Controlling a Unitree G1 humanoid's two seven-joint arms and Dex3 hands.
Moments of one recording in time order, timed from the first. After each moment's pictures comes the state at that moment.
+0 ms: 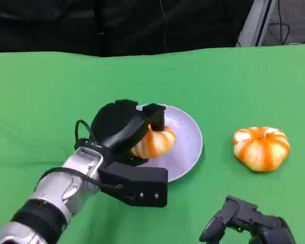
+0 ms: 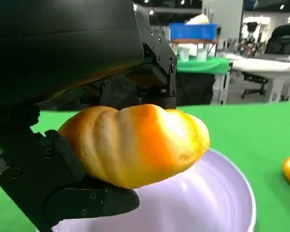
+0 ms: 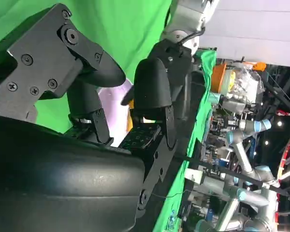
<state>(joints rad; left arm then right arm) -0.62 0.18 -0.54 0.74 0.85 -0.29 0.37 0.46 0.01 0.29 -0.23 -0.17 -0.52 -0.01</state>
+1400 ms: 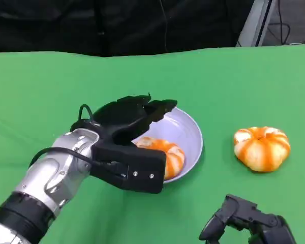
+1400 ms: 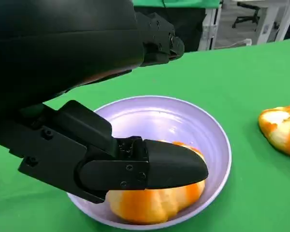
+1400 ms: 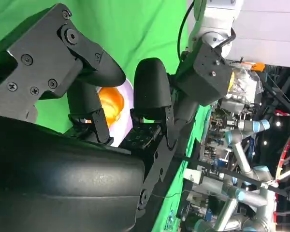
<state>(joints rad) -0.60 0.28 -0.51 0.43 0.67 -0.18 -0.19 0.45 0.01 0.29 -0.22 -0.17 -0.52 -0.01</state>
